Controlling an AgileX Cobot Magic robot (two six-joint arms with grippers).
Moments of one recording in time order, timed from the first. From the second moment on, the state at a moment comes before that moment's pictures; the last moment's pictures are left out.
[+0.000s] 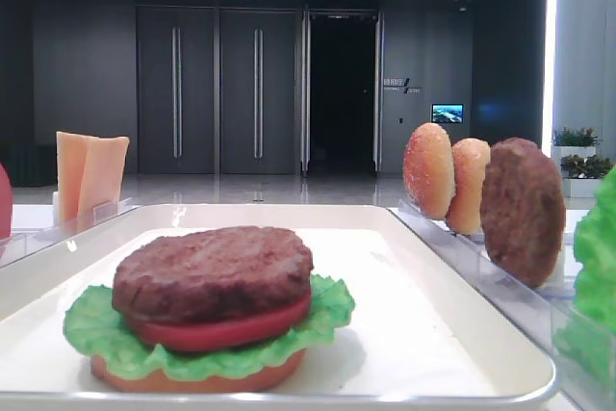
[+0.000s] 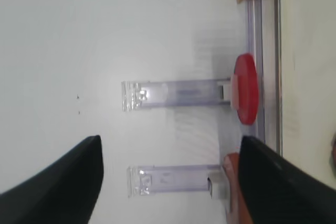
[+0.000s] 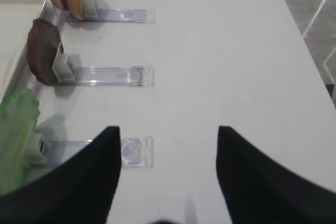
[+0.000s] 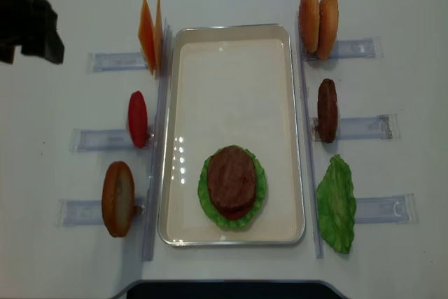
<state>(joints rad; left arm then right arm) -0.10 1.36 -1.31 0.10 1.24 -0.09 -0.07 -0.01 -0.50 0.10 1.14 -0.15</state>
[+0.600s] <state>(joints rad) -0.10 1.88 -1.85 0.08 1.24 -0.09 -0.07 -0.01 -0.50 0.10 1.14 -0.15</state>
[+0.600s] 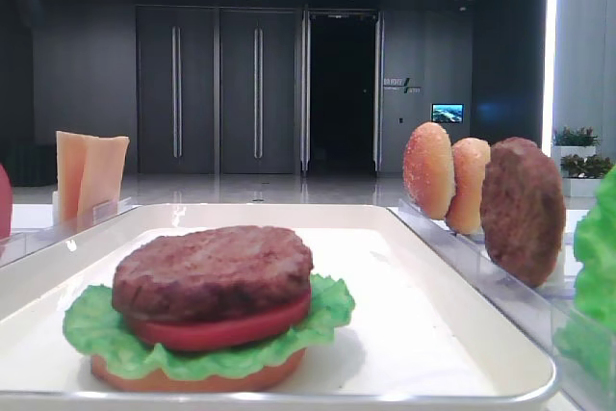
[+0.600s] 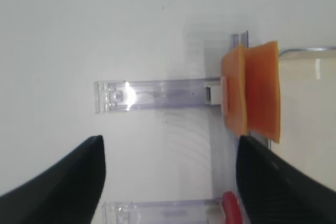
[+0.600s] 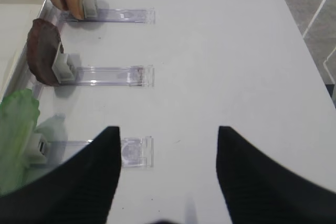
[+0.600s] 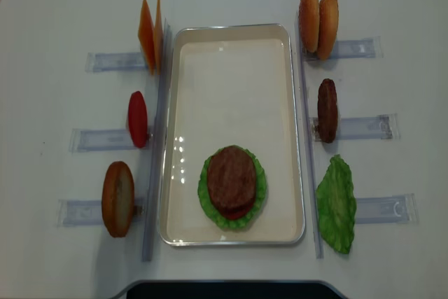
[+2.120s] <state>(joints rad) -0.33 2.10 -1.92 0.09 1.24 -0.33 -0.07 -0.01 -0.50 0.10 1.14 -0.15</state>
